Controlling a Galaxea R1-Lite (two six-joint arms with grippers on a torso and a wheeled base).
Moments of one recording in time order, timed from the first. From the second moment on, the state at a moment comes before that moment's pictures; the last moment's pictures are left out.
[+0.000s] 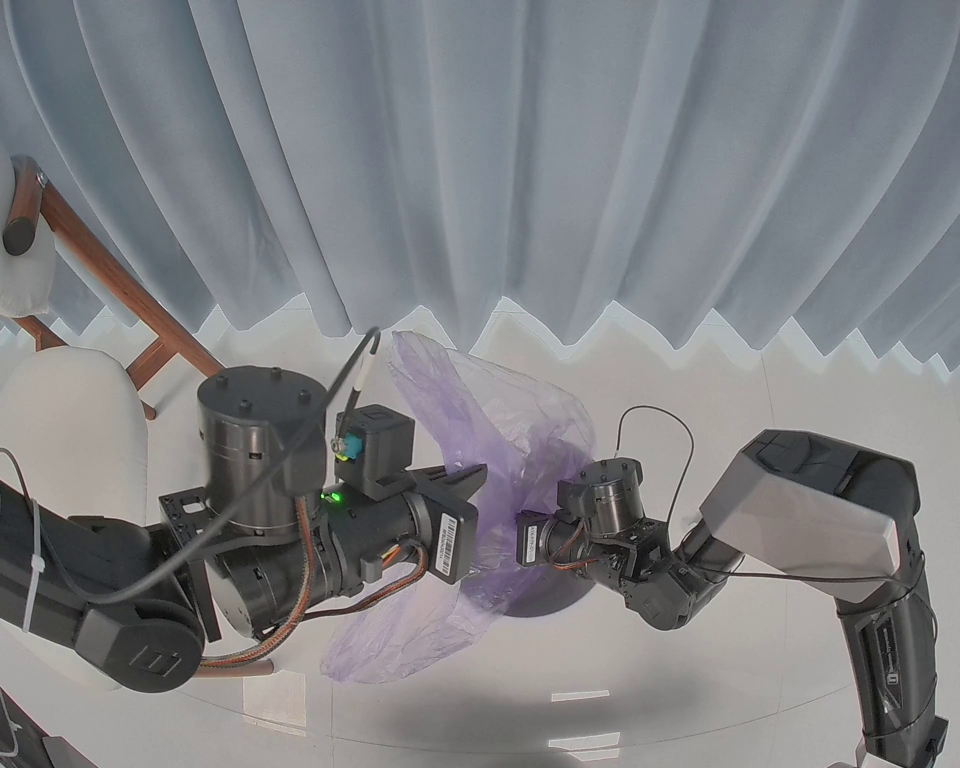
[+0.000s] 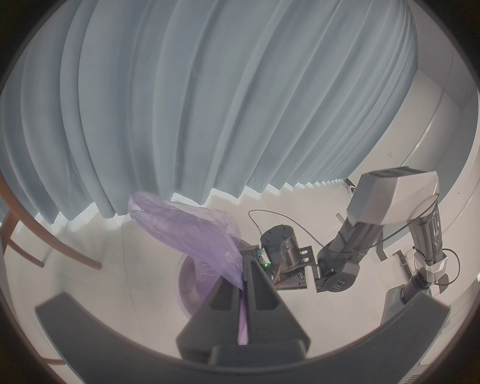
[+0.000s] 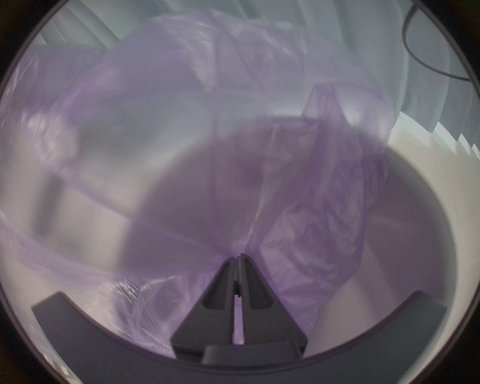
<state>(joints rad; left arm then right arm) -0.77 1.70 -0.74 -0.69 0.09 -0.05 0.62 2.47 -1.14 -0.87 -0.05 0.28</state>
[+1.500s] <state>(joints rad) -0.92 1.82 -0.76 -0.71 0.09 -0.05 0.33 2.10 -1.23 -0.59 0.22 0.32</state>
